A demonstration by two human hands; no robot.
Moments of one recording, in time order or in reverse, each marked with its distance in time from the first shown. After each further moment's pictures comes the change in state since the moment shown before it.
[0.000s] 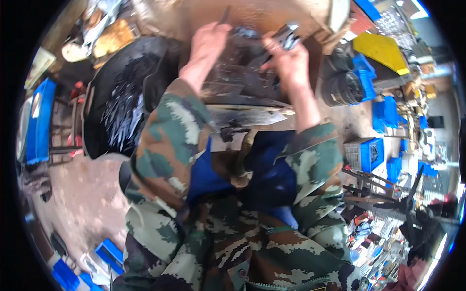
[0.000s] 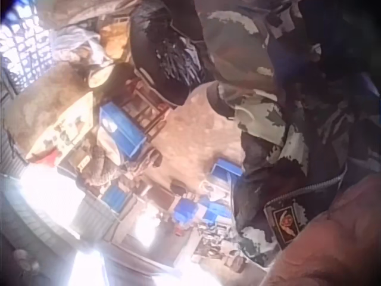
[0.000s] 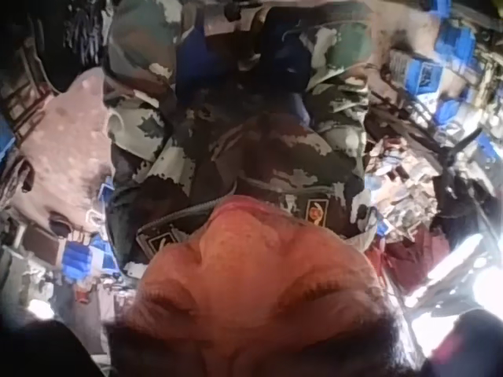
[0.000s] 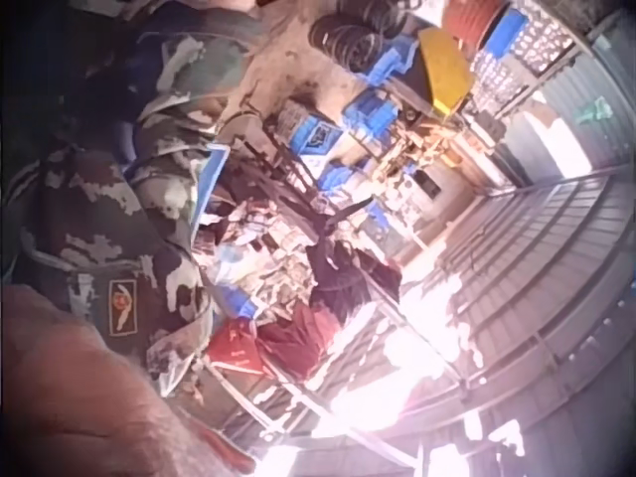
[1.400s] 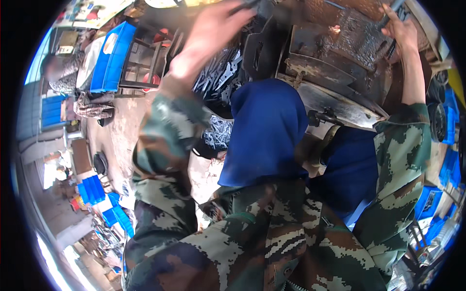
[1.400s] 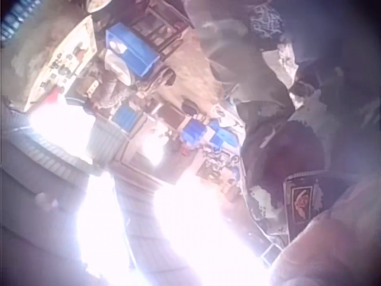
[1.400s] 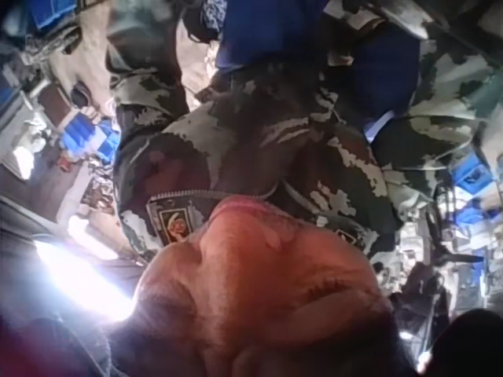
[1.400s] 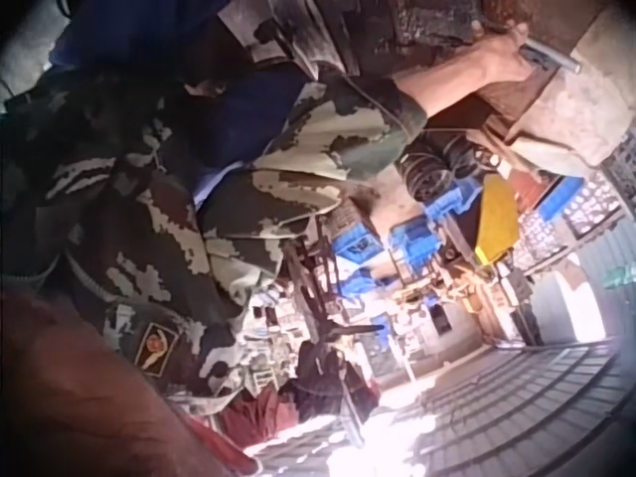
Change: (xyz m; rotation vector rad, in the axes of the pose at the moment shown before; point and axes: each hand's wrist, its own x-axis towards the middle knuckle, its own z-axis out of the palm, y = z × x) left_hand -0.066 0.026 -0.198 0.507 -0.181 0.238; right_hand 0.115 0.013 0.001 -0.240 0.014 0.020
